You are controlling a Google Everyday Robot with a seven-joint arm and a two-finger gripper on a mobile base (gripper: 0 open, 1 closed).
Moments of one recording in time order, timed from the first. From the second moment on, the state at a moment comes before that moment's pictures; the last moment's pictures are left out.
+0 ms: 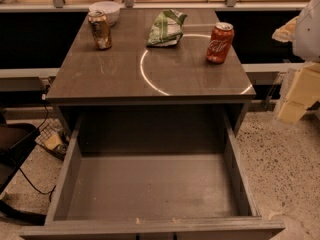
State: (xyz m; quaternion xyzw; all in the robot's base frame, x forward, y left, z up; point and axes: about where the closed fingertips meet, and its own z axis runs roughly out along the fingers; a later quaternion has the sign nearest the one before) arm 0.438 -0.214 0.986 -0.60 0.78 -0.05 0.17
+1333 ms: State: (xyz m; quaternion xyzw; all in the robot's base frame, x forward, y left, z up) arm 0.576 -0.233 1.036 -0.56 0.73 -0.13 0.37
